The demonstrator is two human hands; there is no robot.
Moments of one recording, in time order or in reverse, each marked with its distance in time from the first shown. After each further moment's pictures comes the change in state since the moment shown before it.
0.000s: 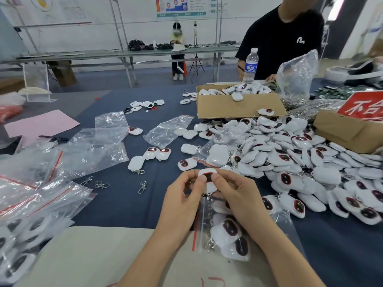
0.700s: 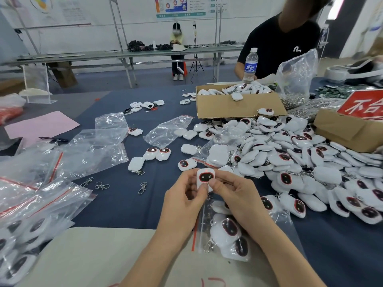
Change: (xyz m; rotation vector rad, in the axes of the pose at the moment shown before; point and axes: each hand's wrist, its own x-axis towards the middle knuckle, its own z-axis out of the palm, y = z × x) left_hand 0.001 -0.011 0.002 0.031 0.012 0.050; right_hand 0.003 0.005 -0.003 0.002 -0.074 -0.030
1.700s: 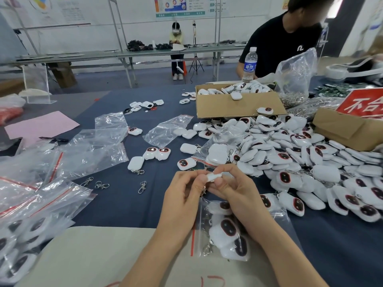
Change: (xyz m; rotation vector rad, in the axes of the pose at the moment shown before) left_hand -0.002 0.009 0.001 0.022 0.034 0.030; right_hand 0.000 0.008 -0.004 0.152 -0.044 -0.012
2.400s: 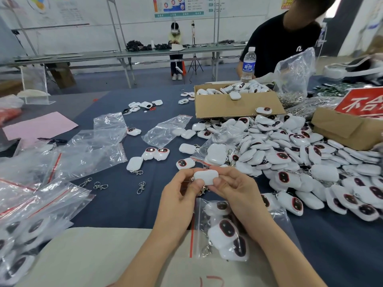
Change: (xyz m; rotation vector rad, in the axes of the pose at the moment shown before) left_hand 0.003 -0.006 -0.005 -0.037 -0.040 -0.037; right_hand 0.003 0.003 0.000 0.073 0.095 0.049
